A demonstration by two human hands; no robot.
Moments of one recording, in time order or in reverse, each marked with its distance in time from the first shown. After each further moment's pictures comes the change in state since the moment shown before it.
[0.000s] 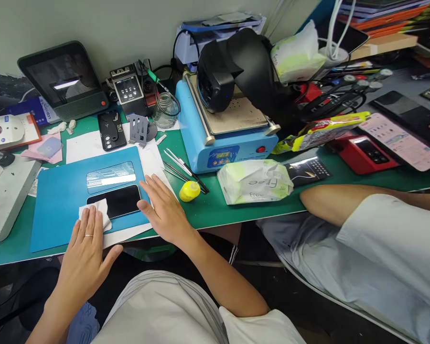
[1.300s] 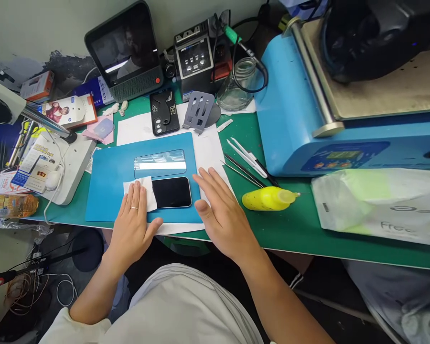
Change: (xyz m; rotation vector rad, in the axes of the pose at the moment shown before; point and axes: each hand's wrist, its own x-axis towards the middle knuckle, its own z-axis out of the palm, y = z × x) left_hand 0.017 0.000 0.003 -0.053 -0.105 -0.097; right_hand -0.012 0.009 0.005 -0.035 0.063 -0.020
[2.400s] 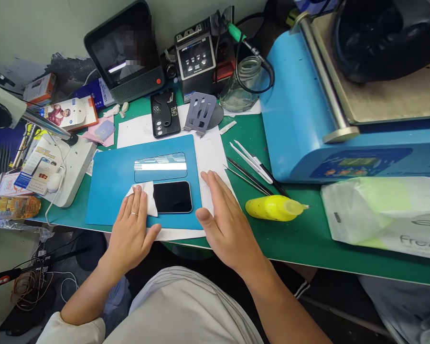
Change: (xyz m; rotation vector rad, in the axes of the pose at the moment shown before) left_hand 0.000 0.001 -0.003 0.060 -0.018 0.027; right_hand -0.003 0.003 -0.001 -0.002 0.006 -0.018
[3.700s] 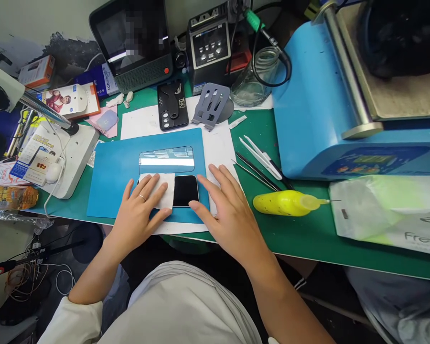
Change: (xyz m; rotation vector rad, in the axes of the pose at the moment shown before) left_hand 0.027 -0.007 -0.013 -0.181 0.024 0.060; right_hand 0.005 -0.002 0.005 -0.167 -0.004 -0.025
